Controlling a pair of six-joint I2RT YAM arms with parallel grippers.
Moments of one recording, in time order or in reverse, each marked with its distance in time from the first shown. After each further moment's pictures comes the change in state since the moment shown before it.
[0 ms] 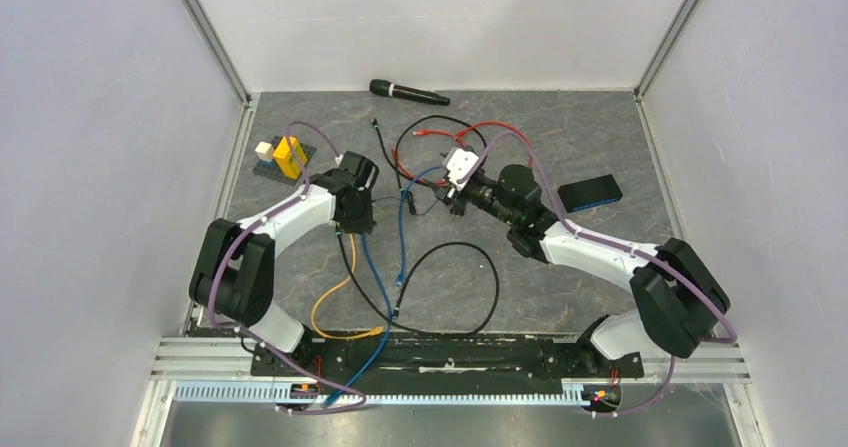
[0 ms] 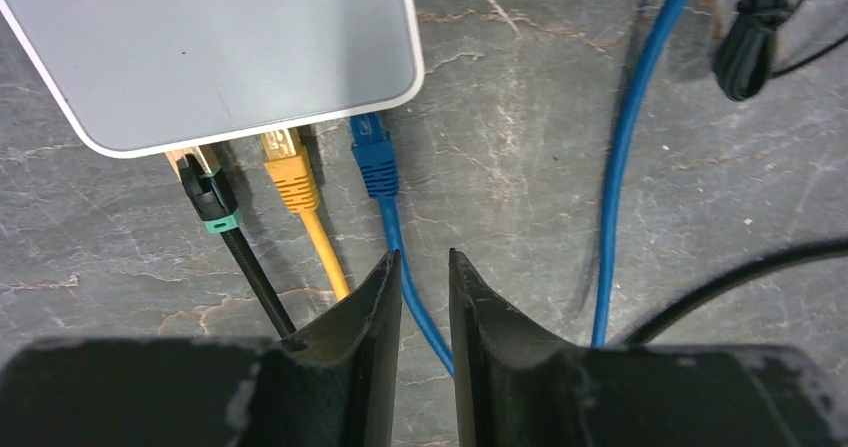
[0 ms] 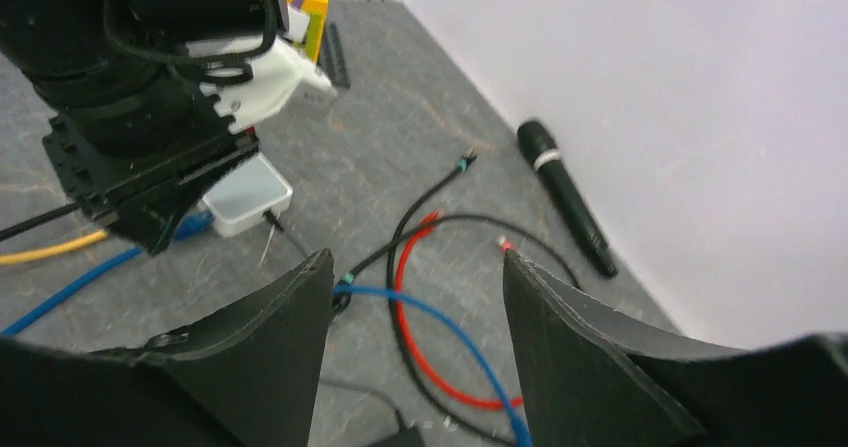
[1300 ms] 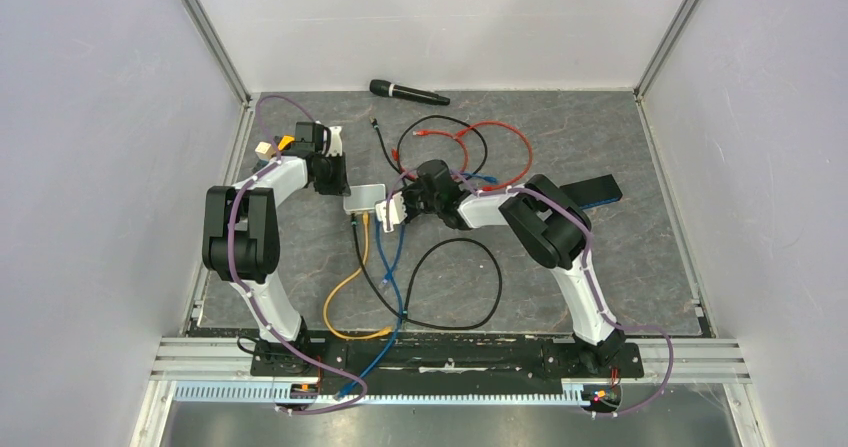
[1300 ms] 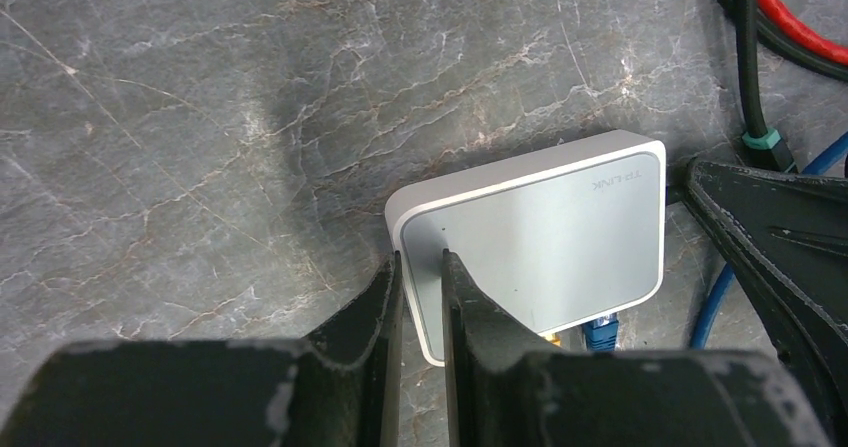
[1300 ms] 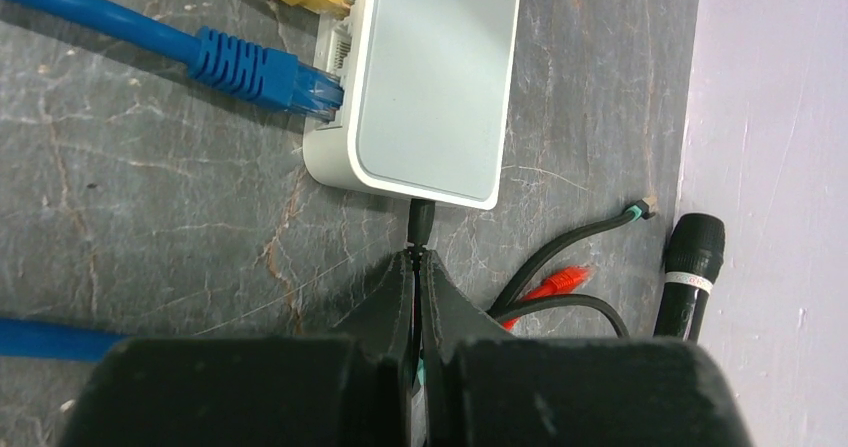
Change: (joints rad) left arm 0.319 0.267 0.192 0.201 0.307 0.386; right arm 0.052 0.780 0.528 -0.314 -0.154 -0.819
